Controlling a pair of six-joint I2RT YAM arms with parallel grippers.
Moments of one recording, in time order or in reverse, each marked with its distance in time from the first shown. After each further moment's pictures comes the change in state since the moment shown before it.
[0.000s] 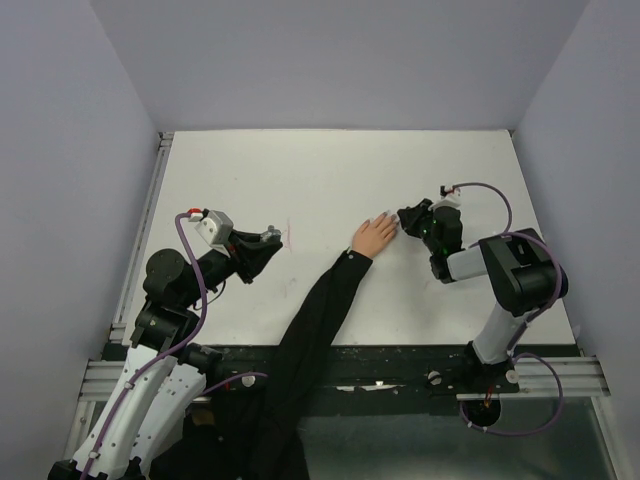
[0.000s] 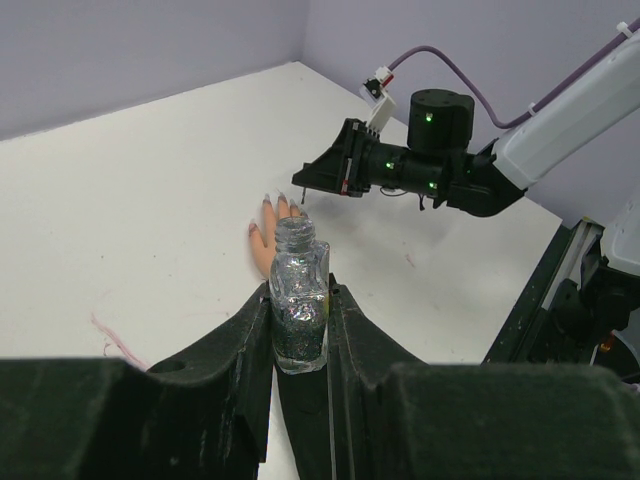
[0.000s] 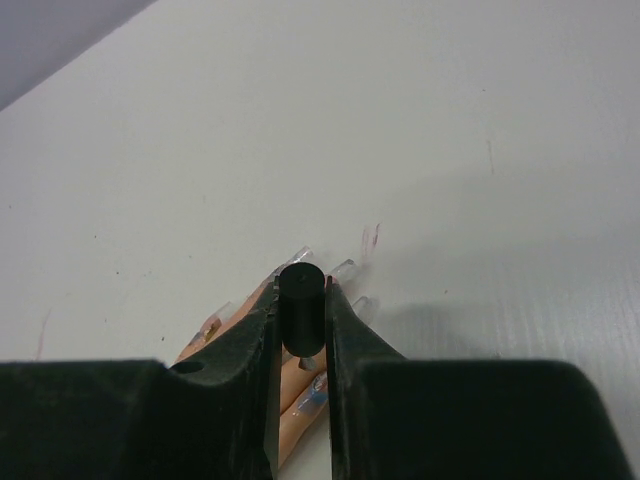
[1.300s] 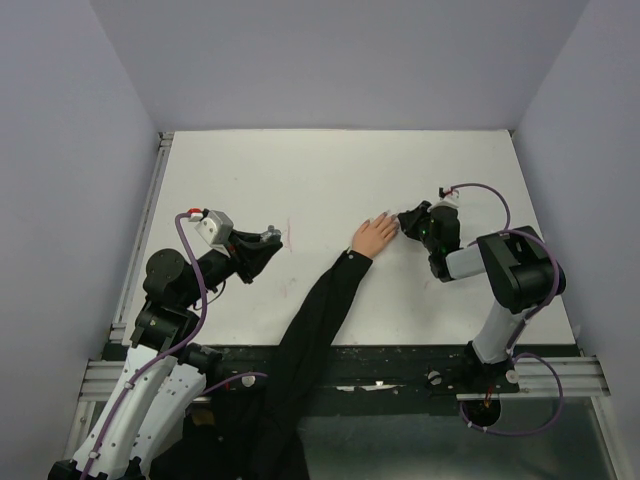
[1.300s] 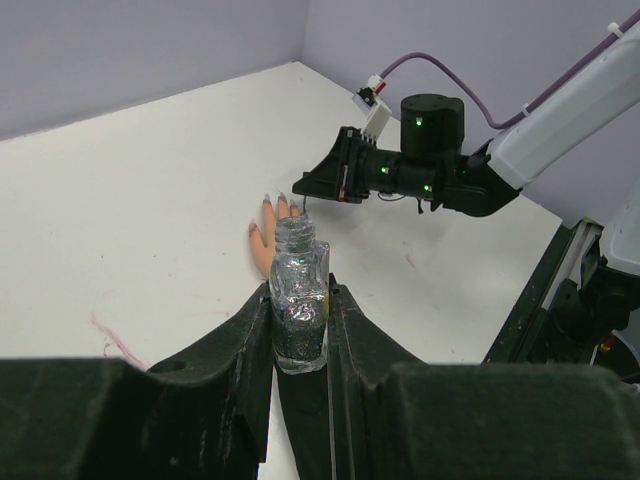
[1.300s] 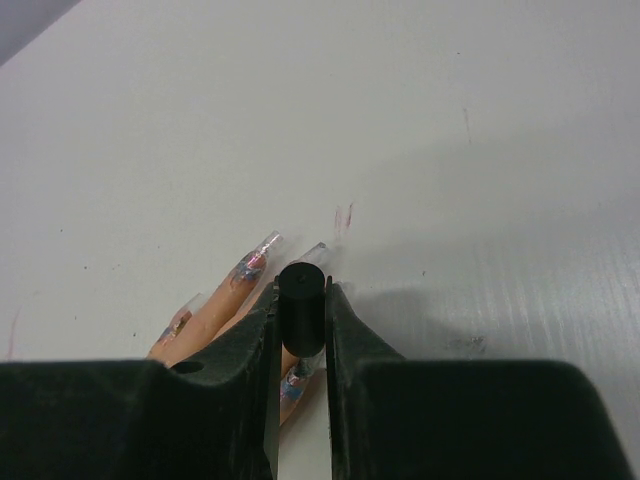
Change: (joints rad) left arm 0.000 0.000 0.000 0.000 0.000 0.000; right arm 0.000 0.031 0.019 -0.058 0.019 0.012
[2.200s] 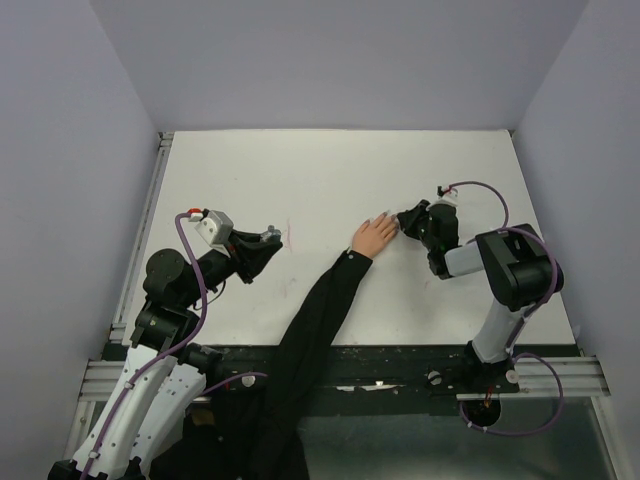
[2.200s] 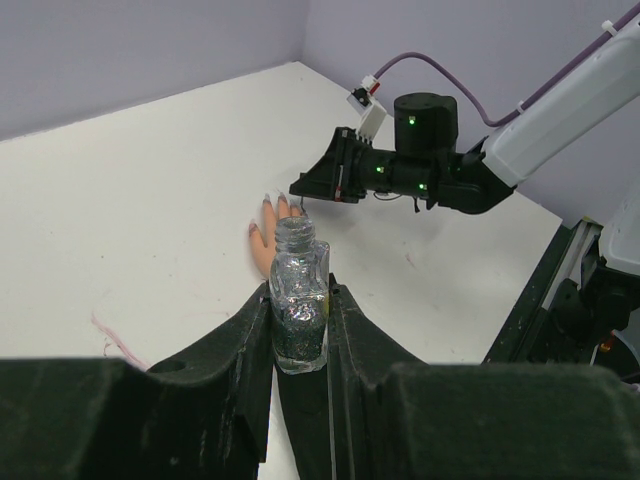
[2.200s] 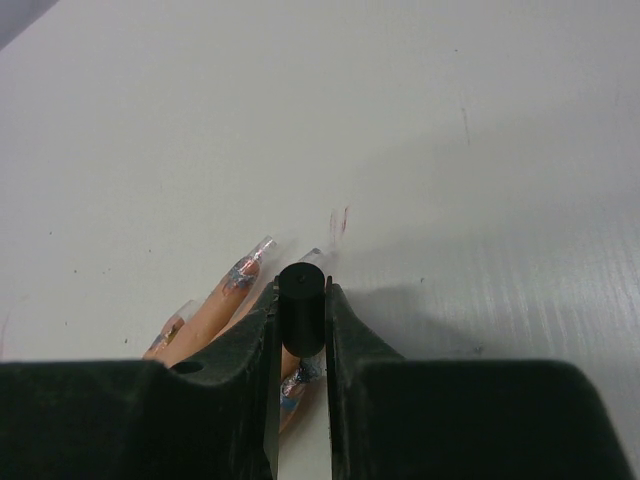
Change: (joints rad) left arm 0.000 0.000 0.000 0.000 0.000 0.000; right arm 0.000 0.016 0.026 -0.032 0.002 0.000
